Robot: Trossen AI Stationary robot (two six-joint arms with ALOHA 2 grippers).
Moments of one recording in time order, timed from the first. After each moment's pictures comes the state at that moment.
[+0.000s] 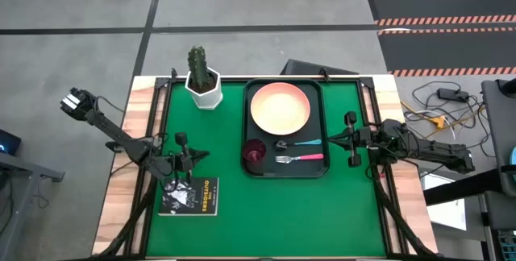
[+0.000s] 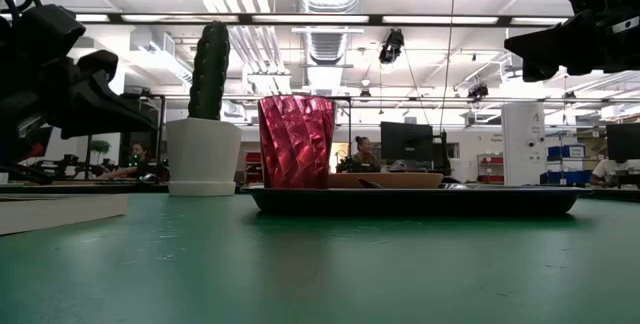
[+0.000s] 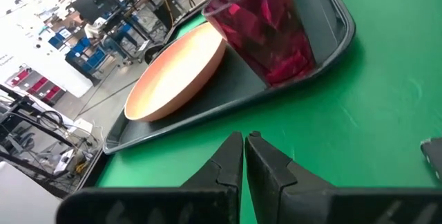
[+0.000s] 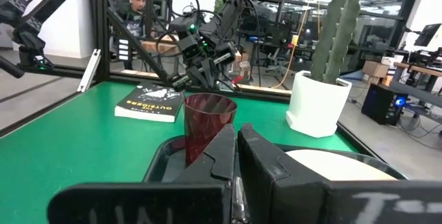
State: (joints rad) left arm -0.62 0.78 0.01 0.32 -0.92 0.22; right arm -0.20 0.04 0.04 0.03 -0.23 -0.13
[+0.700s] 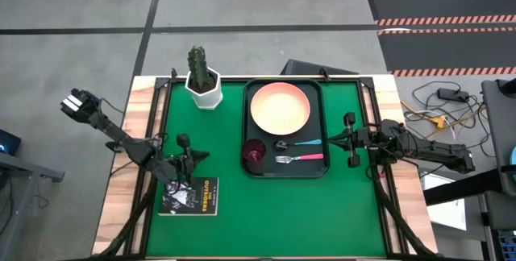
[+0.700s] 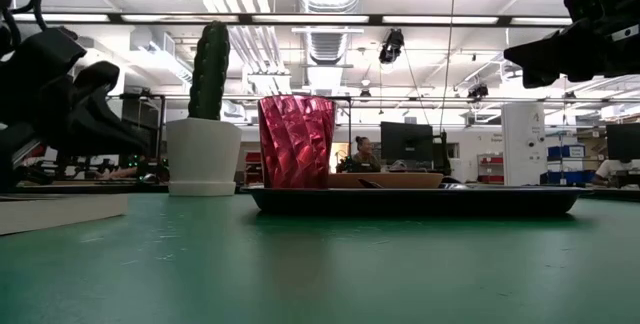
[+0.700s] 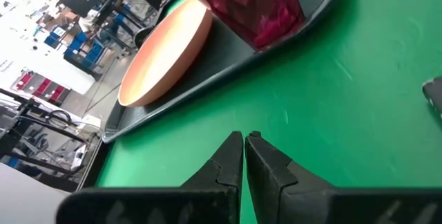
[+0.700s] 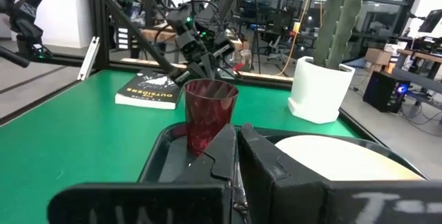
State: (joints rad) left arm -0.62 0.92 0.01 0.32 -0.92 0.22; right arm -0.20 0.05 0.04 -0.02 -0.23 -0.13
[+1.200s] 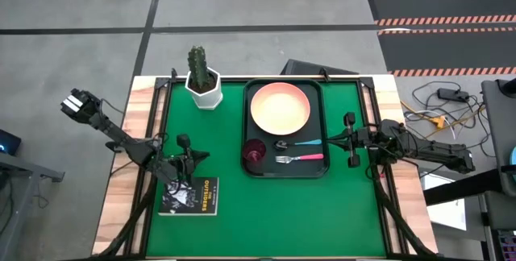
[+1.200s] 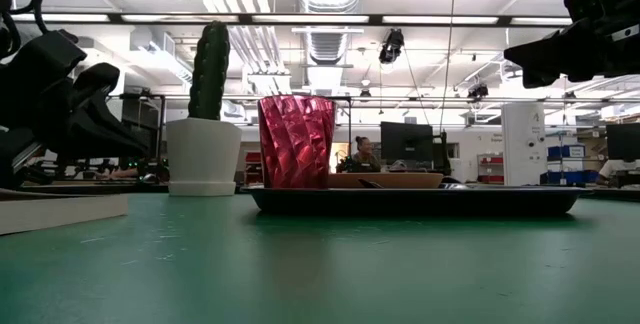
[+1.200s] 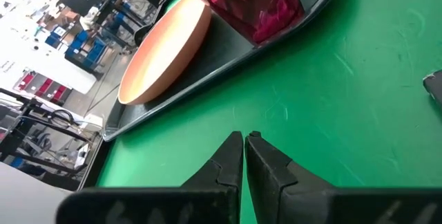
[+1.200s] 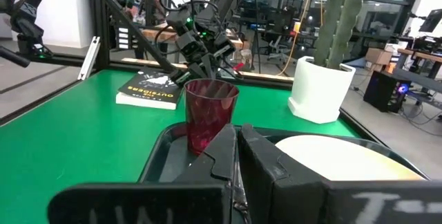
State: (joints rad) left arm -0.62 0.96 0.01 0.33 -0.92 0.22; right arm -0.20 0.05 0.04 -0.02 -0.23 -0.13
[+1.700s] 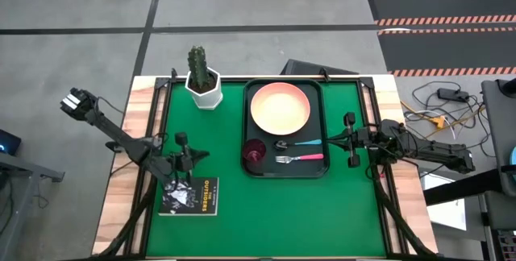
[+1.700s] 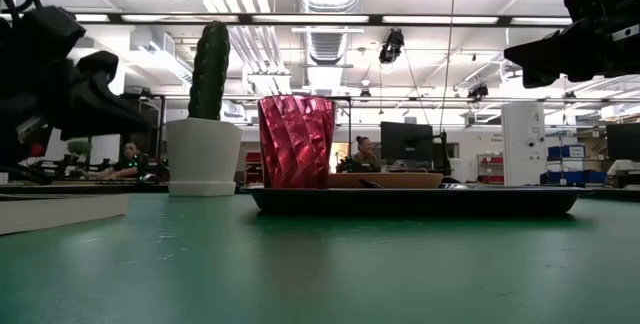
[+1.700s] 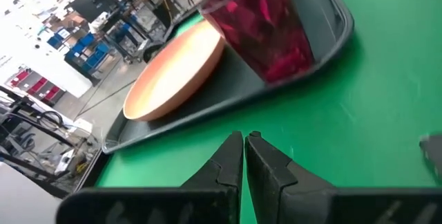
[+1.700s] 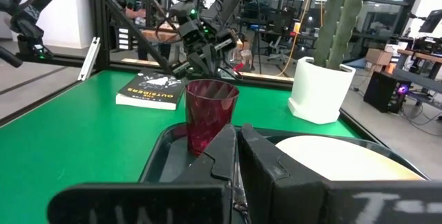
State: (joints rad) left arm -0.62 0.80 0.01 0.33 -0.92 0.22; right arm -0.20 0.05 0.03 -0.02 -0.23 -0.13
